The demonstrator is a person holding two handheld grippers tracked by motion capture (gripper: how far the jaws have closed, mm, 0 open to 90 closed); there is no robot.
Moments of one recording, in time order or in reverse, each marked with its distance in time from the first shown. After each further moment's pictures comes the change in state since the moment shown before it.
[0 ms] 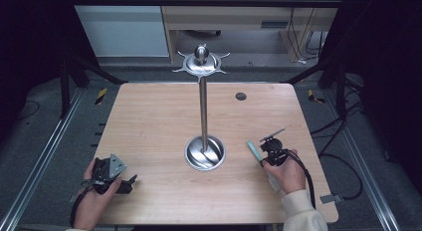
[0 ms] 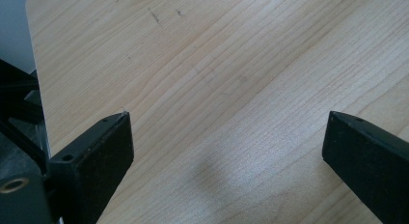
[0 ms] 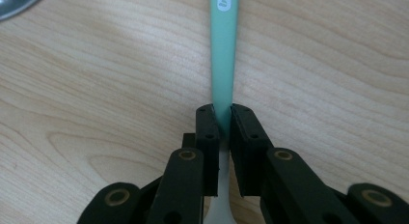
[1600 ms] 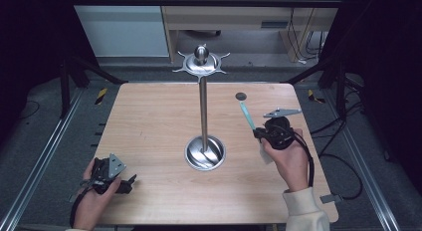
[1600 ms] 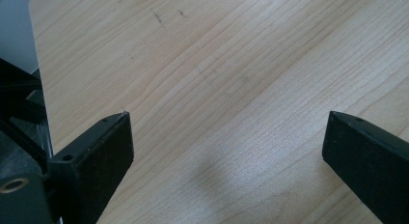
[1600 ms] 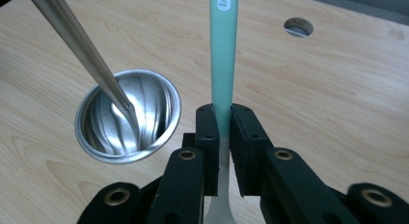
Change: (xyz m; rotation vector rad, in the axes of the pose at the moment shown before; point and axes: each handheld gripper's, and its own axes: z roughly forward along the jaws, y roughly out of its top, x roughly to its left) left arm 0.000 0.000 -0.001 -0.005 0.005 -0.006; right arm 0.026 0.033 -0.102 -0.459 0.044 -0.063
